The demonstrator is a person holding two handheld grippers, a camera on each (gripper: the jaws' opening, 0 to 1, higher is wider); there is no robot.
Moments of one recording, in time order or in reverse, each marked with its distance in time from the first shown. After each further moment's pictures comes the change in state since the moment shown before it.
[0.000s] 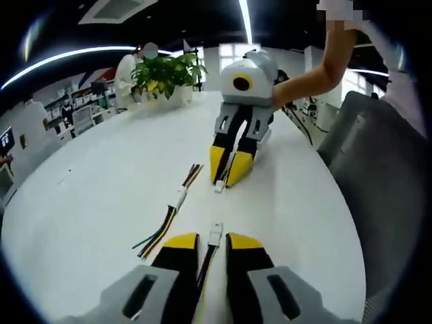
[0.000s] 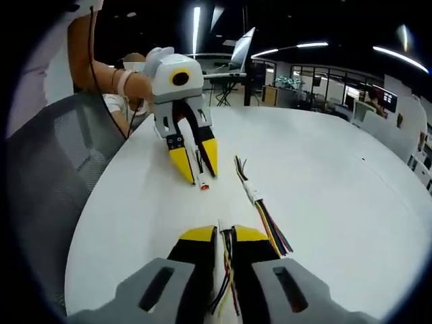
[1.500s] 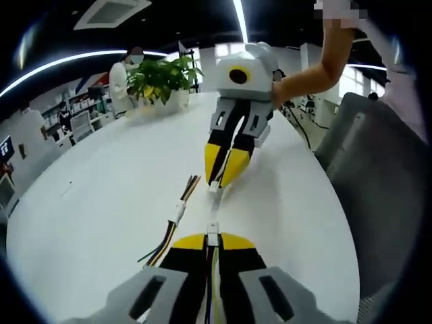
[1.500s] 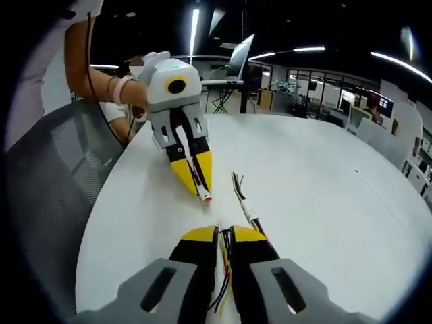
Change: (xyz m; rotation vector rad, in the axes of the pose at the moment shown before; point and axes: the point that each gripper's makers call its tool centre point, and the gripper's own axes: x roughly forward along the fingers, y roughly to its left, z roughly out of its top) left arm -0.003 -0.002 0.021 0.058 0.012 0.001; right arm -0.008 0.004 0.030 -0.023 -0.010 -0.039
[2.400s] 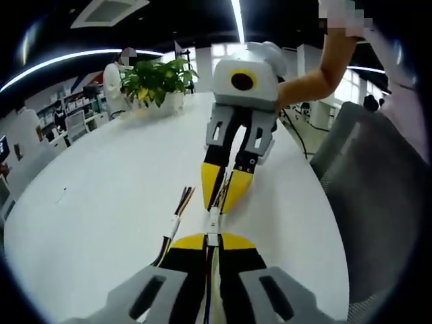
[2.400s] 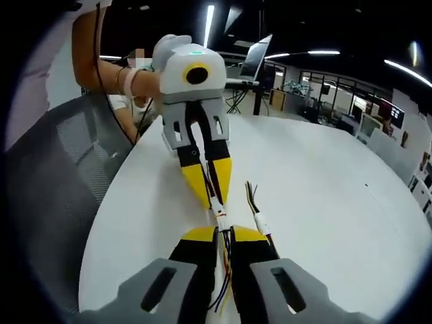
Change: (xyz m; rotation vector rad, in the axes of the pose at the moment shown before) left arm 0.006 -0.004 0.012 -0.016 0.004 -0.043; right arm 0.011 0.006 0.001 -0.076 0.028 0.057
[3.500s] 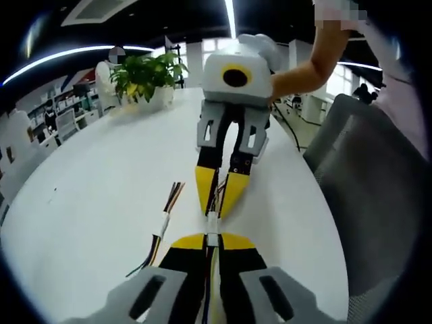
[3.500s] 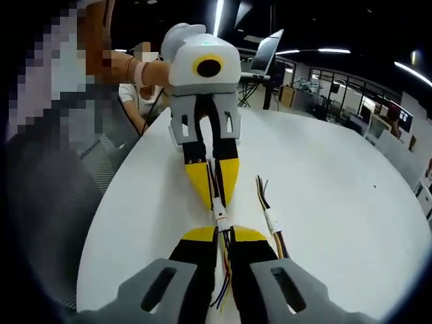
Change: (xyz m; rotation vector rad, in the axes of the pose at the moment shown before) left arm 0.008 -0.011 -0.003 0.021 0.024 -0.061; right arm 0.008 0.010 -0.006 -0.023 0.027 0.047
